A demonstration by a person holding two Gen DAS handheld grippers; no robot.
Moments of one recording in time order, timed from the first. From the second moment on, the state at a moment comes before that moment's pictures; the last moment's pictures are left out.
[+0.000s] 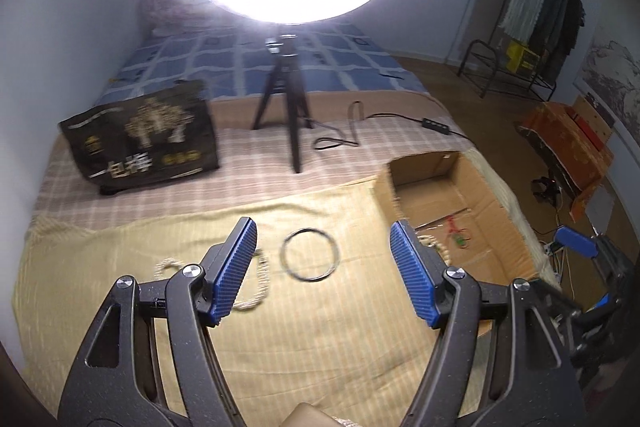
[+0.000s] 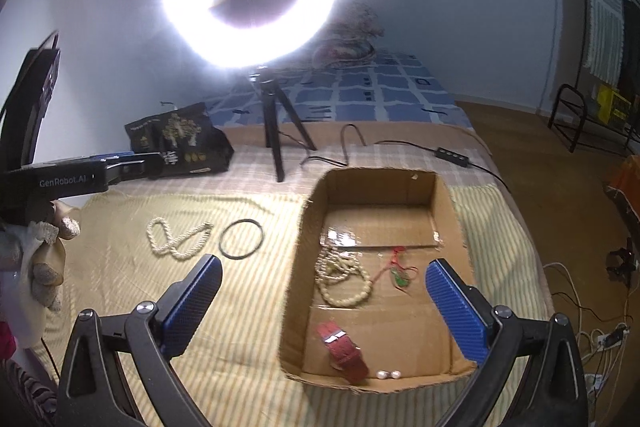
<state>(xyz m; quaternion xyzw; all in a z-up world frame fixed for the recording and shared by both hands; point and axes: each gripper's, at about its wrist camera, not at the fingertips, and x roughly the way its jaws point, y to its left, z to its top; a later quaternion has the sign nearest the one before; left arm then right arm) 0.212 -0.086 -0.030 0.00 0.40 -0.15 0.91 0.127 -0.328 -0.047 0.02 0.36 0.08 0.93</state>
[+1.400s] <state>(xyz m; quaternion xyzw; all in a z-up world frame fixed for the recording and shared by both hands) 0.236 0.008 -0.174 0.07 0.53 -0.15 0.83 0.242 -0.156 -0.152 -0.17 0.53 0.26 0.79</state>
